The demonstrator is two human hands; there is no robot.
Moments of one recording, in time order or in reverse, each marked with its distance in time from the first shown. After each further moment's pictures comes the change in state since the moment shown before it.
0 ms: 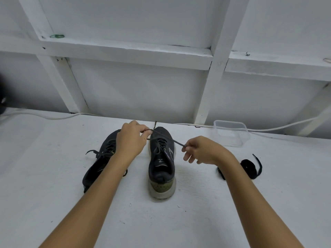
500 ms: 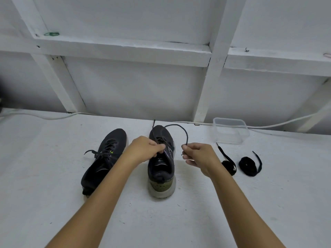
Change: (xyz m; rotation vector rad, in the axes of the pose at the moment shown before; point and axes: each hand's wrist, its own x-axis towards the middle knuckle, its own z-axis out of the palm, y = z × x) left_hand -0.019 0.029 -0.002 -0.269 -0.552 -0.335; right_hand 0.005 0.023 0.042 0.780 0.276 0.145
